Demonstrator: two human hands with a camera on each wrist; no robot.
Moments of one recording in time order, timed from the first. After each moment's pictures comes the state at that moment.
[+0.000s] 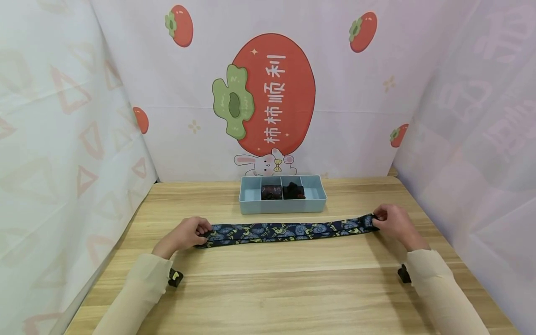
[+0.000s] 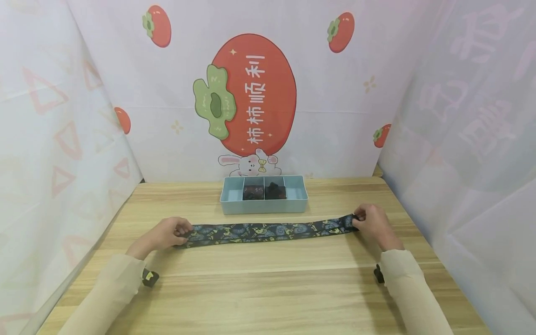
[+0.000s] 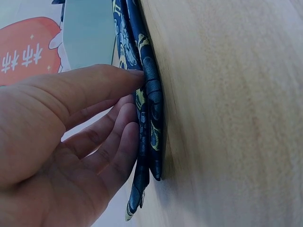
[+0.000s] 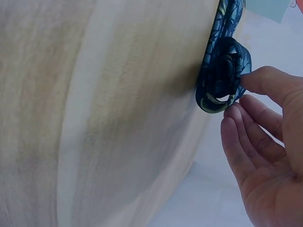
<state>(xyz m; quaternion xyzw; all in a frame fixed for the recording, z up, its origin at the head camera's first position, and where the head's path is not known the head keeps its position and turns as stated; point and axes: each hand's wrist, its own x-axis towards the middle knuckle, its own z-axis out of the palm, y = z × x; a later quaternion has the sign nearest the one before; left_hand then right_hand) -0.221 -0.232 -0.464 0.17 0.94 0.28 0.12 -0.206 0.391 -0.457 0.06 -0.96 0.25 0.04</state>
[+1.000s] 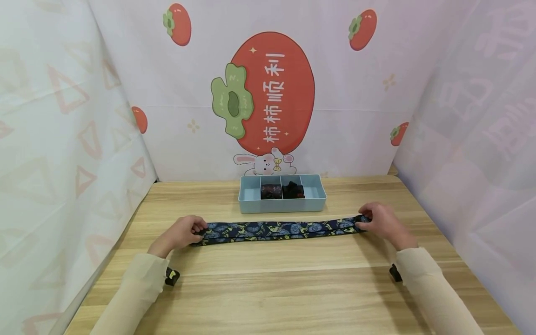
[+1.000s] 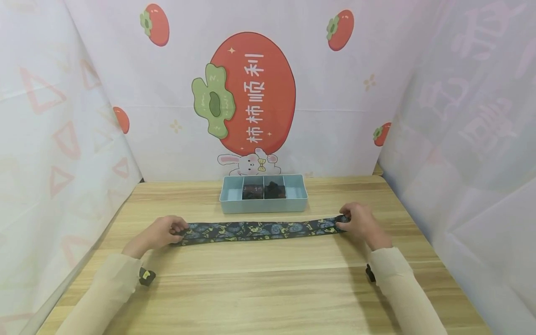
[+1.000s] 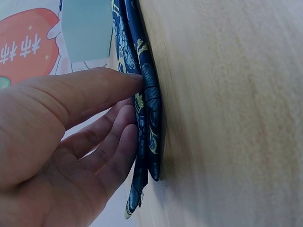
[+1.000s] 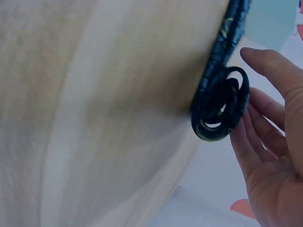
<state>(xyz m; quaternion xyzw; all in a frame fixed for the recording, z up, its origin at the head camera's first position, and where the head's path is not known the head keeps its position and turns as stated) -0.224 -0.243 -0.464 0.17 0.94 0.28 0.12 -0.218 0.367 -0.464 0.12 -0.97 0.23 0.03</state>
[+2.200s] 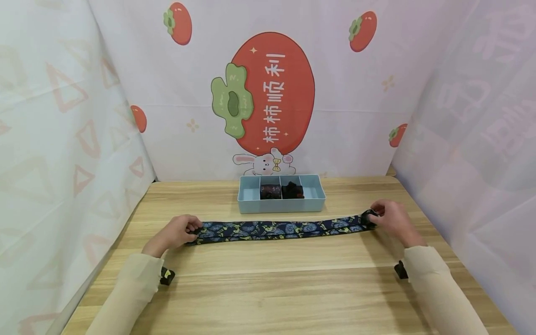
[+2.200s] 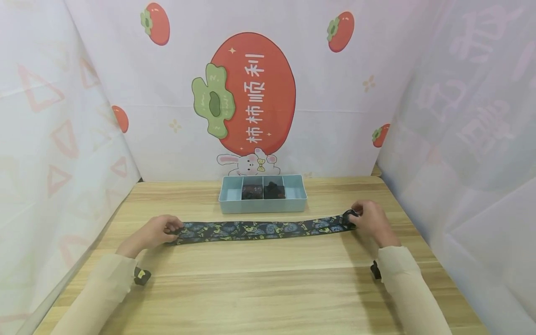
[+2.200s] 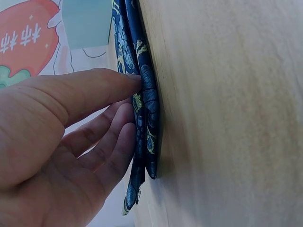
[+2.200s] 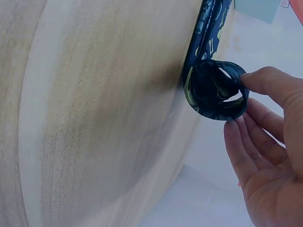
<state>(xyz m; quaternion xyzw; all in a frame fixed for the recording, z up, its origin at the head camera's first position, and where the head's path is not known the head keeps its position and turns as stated) -0.224 -0.256 -0.464 0.16 0.94 0.28 0.12 -0.212 0.386 -0.450 0.06 -0.96 0.25 0.06</state>
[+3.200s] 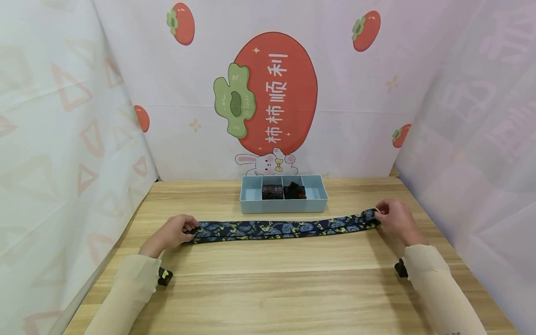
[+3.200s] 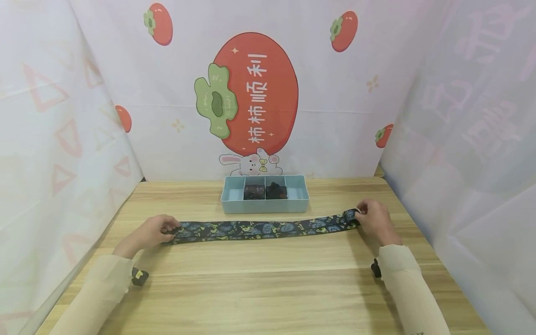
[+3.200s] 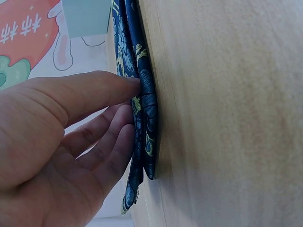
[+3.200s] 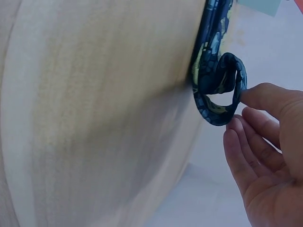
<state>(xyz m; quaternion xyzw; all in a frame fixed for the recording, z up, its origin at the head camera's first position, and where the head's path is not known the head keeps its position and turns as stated) -0.220 -0.268 -0.461 0.15 0.94 0.27 0.11 -0.219 0.391 -0.453 0.02 -0.96 0.26 0.05</state>
